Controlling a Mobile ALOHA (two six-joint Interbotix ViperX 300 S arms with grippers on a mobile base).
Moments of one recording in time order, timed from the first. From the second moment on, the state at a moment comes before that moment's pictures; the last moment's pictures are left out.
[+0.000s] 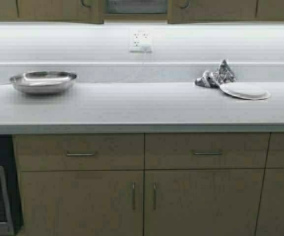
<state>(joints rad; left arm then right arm) -0.22 -0.35 0.68 -0.07 -0.10 -0.04 0.25 -0.28 0.49 -0.15 0.03 0.23</state>
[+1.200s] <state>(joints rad) -0.23 -0.50 0.77 -0.06 -0.14 -0.06 0.27 -0.33 0.51 -0.15 0.09 0.27</state>
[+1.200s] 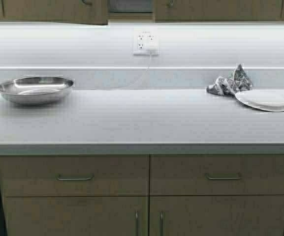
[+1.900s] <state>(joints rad) -0.24 -0.12 0.32 -0.06 -0.03 -0.06 0.35 -0.35 0.60 -0.15 -0.02 0.27</state>
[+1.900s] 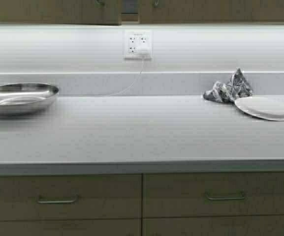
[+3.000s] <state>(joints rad) -0.29 -0.39 0.67 -0.06 -0.11 -0.07 0.35 -0.30 0.43 -0.15 0.06 0.27</state>
